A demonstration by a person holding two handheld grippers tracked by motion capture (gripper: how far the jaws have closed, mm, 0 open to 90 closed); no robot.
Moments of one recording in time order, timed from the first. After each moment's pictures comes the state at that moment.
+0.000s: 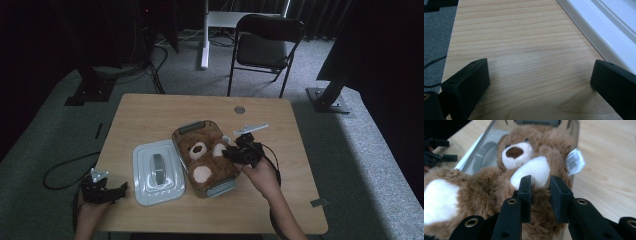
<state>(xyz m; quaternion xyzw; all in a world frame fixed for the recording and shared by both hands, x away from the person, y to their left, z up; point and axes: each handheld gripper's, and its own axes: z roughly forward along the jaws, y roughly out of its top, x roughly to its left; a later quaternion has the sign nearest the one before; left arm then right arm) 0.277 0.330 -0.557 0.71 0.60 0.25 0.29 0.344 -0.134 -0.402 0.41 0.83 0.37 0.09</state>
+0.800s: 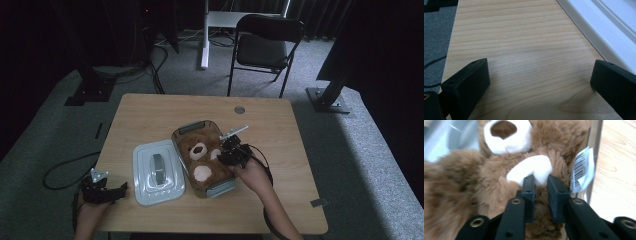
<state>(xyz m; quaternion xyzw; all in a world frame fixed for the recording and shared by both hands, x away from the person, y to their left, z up) 0.276 0.331 -0.557 0.71 0.59 0.25 0.29 0.362 -0.108 -0.433 0.39 0.86 0.30 0.10</state>
